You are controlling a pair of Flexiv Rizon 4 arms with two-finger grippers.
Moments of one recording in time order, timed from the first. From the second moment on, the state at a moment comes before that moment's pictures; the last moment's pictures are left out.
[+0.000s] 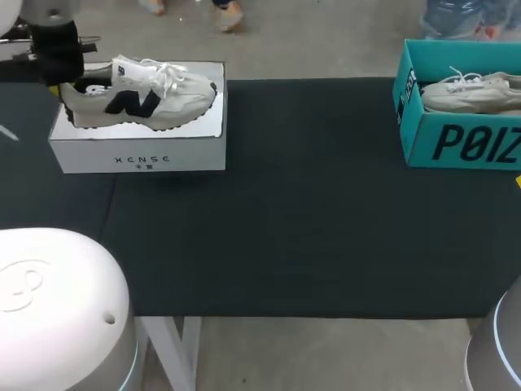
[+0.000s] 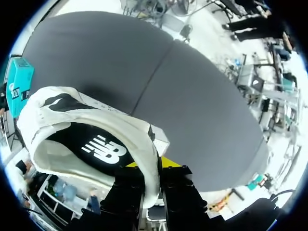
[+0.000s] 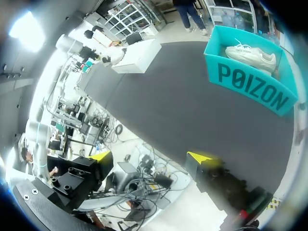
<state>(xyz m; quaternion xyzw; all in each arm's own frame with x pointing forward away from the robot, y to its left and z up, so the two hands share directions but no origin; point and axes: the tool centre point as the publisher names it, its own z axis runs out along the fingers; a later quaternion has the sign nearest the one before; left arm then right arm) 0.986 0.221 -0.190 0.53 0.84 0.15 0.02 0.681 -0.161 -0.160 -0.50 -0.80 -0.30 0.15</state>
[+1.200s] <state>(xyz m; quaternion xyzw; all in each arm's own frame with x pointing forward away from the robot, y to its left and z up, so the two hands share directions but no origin) 1.076 0.244 -0.260 0.58 0.80 0.16 0.00 0.681 -0.161 -0.160 -0.50 -0.80 -0.30 0.15</state>
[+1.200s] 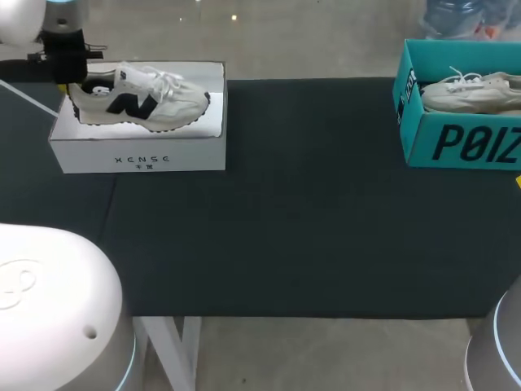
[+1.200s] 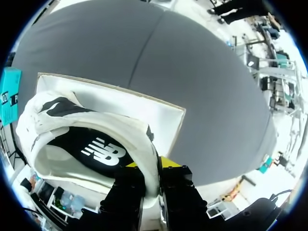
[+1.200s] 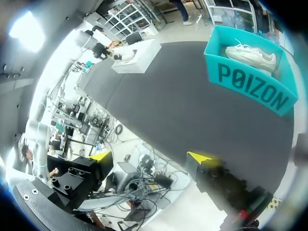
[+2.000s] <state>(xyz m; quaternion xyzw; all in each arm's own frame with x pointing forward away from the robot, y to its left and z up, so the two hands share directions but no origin) 1.083 0.238 -0.329 0.58 0.80 0.13 -0.03 0.681 -0.161 -0.160 -0.50 -0.80 -0.30 0.15</state>
